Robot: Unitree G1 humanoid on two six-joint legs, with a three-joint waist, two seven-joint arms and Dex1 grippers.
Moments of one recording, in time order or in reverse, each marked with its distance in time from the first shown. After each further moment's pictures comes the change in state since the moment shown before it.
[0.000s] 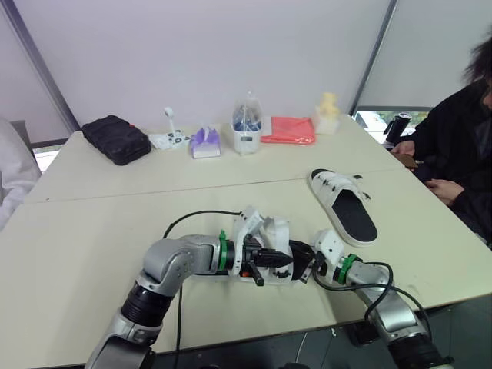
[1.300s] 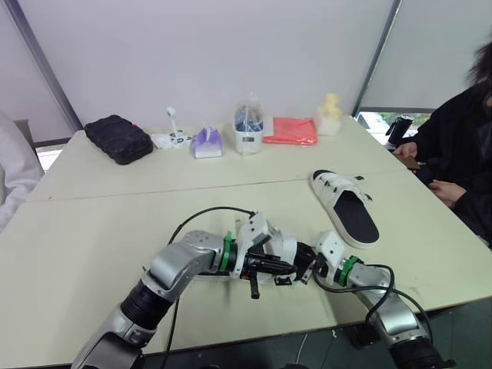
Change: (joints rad) left arm -0.008 0.131 -0.234 0.022 0.257 -0.437 -0.277; right arm 0.018 0.000 -0.001 -0.016 0.000 0.003 -0.017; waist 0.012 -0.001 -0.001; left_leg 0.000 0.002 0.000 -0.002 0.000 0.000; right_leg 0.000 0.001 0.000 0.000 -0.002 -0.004
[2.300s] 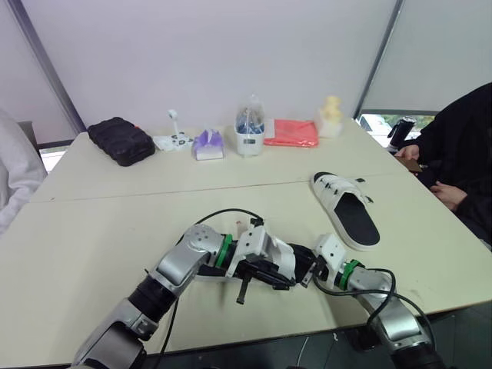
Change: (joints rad) left arm -0.040 -0.017 -0.034 0.250 0.138 -0.463 -0.318; right arm 0.044 0.001 0.000 -0.063 0.000 0.053 -0.019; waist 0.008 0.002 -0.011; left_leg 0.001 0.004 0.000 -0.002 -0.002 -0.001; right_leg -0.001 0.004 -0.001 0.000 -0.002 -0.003
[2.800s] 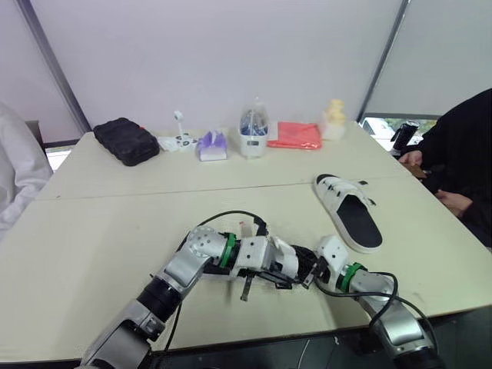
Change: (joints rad) left arm -0.012 -0.033 -0.023 0.138 0.127 -0.400 -0.014; right arm 0.022 0.000 -0.003 -0.026 0.000 0.032 -0.026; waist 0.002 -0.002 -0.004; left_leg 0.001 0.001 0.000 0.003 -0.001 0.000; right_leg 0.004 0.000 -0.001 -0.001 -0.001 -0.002
